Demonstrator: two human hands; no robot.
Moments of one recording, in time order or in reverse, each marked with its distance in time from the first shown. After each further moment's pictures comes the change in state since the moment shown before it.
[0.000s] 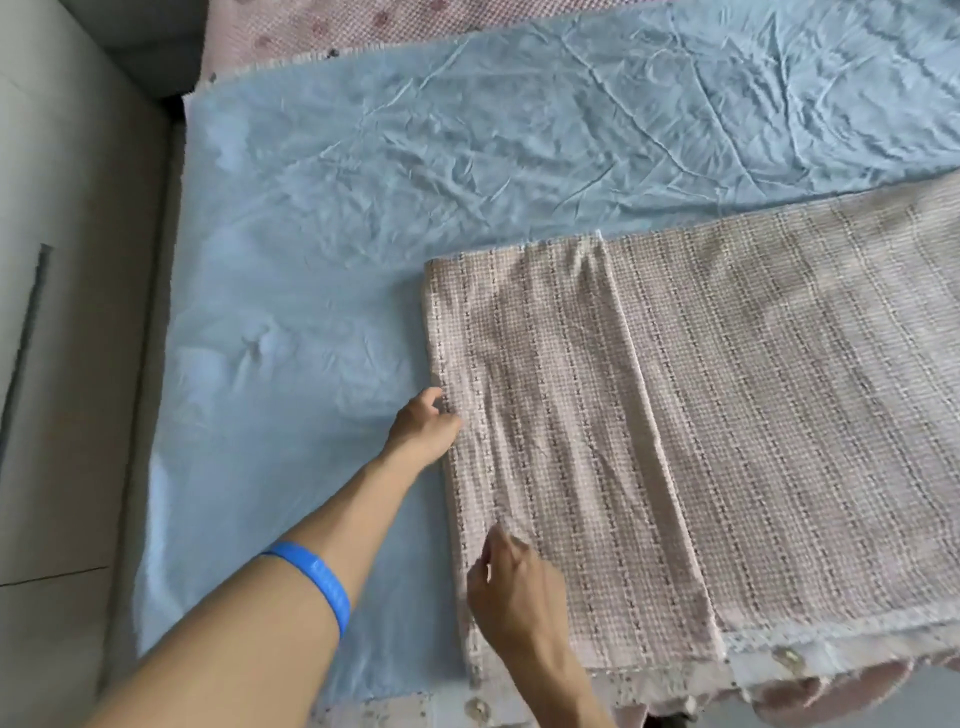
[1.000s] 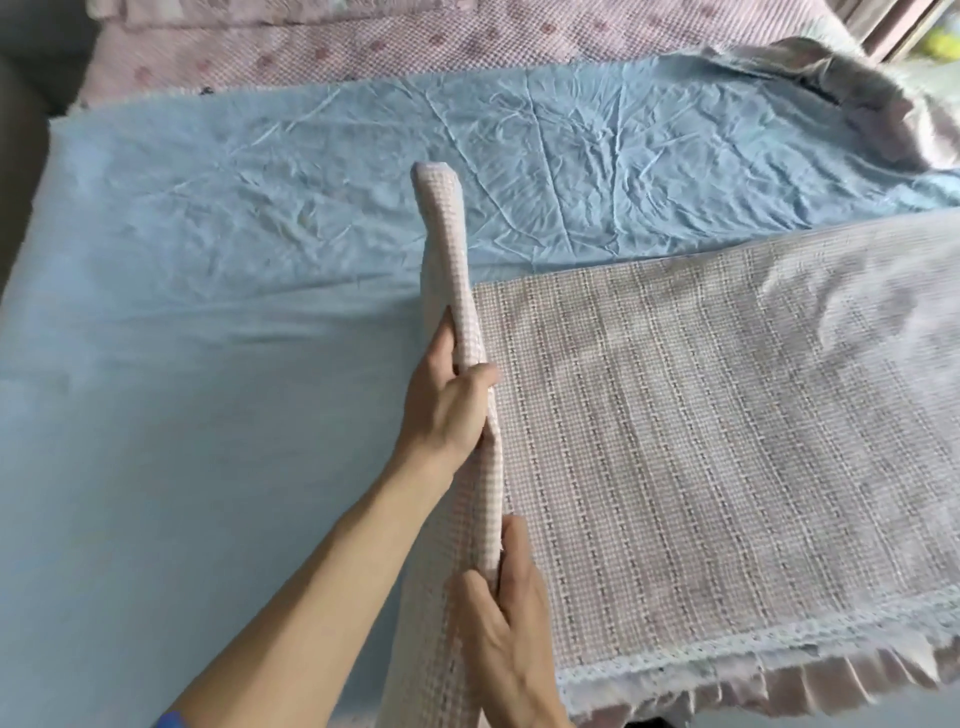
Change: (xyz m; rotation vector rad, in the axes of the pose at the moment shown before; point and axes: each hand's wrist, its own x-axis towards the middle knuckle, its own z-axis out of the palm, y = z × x) left_hand -0.122 0.256 0.150 -0.602 0.104 0.452; right_hand -0.021 0.160 -0.221 0.756 0.150 -0.043
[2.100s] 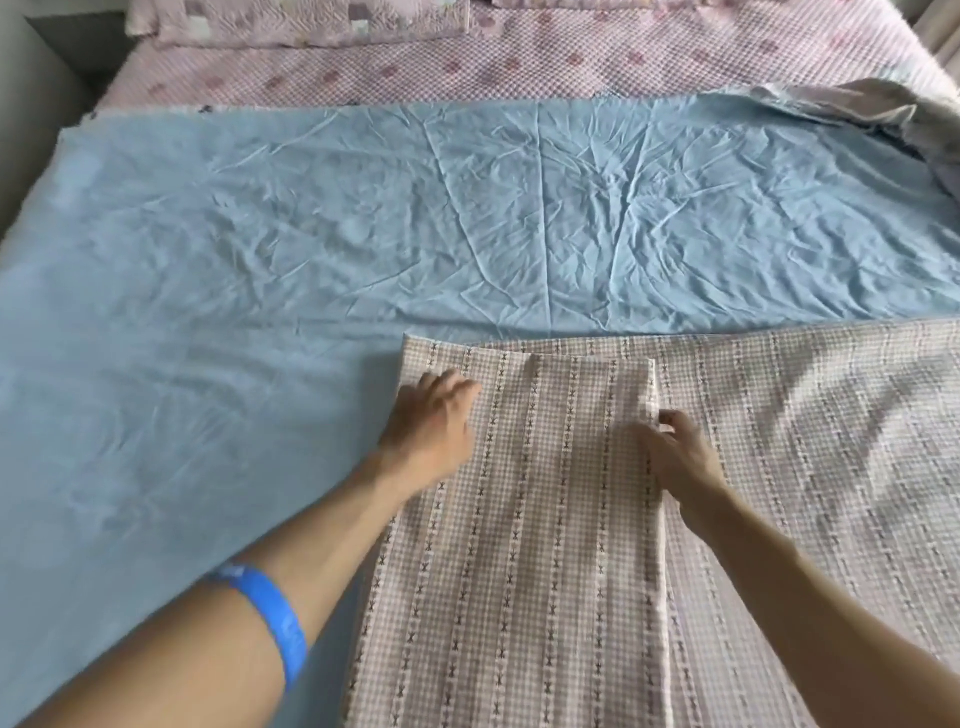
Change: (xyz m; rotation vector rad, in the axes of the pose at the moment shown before) left_hand 0.163 -0.070 0.114 1.247 -0.113 0.289; right_hand 0.359 0.091 -0.239 -0.152 0.108 0.231
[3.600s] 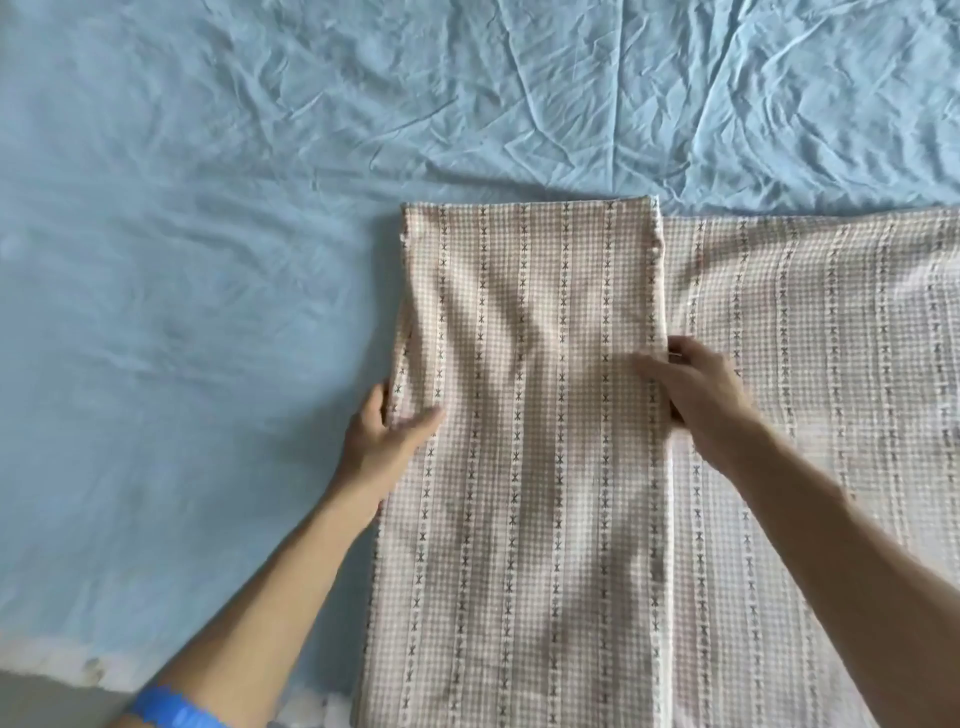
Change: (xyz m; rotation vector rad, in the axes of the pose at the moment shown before) left_hand -0.137 -0.031 0.068 -1.146 0.087 -0.808; right_hand -0.017 0.018 0.023 0.101 -0.308 0.061
